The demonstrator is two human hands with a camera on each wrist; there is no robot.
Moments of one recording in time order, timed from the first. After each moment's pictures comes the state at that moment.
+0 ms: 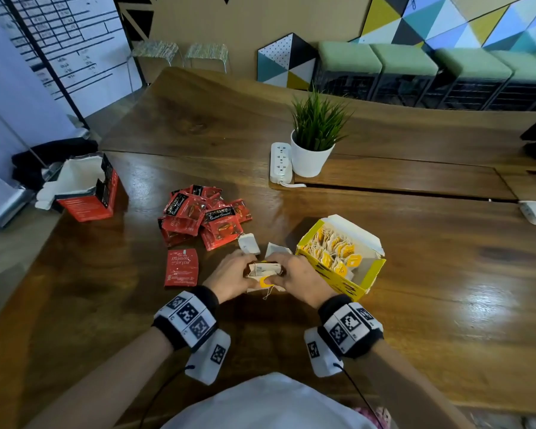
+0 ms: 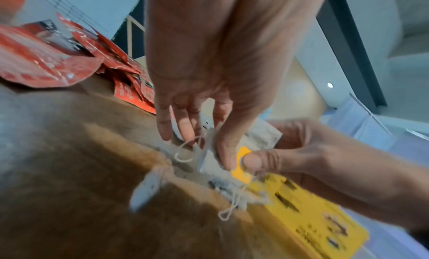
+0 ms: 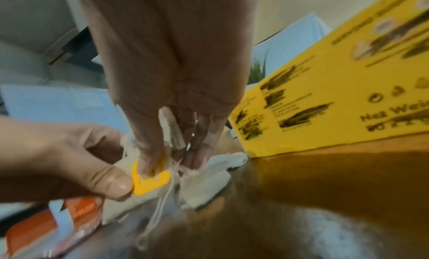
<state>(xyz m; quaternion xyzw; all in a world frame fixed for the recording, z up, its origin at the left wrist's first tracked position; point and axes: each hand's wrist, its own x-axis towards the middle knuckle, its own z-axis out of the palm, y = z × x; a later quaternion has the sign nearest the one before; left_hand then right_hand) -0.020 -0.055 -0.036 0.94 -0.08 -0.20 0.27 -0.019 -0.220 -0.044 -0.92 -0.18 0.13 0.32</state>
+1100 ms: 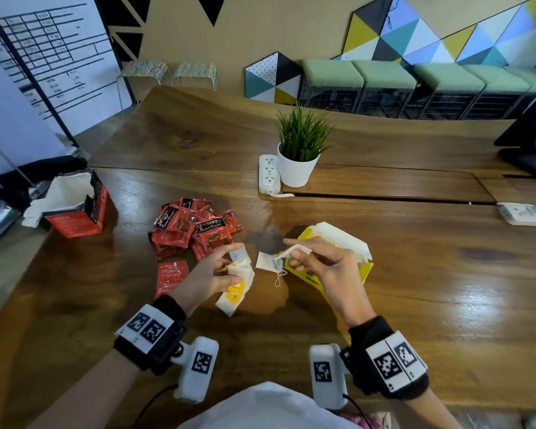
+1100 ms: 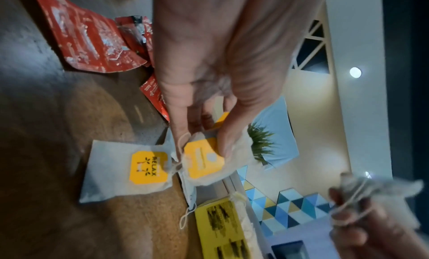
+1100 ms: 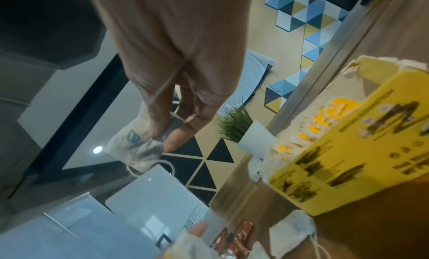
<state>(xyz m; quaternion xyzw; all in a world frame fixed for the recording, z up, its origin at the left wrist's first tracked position) -0.033 -0.033 0.000 0.76 0.00 -0.24 0.61 -0.062 -0.254 0.033 -0.74 -0.05 -0.02 0.68</state>
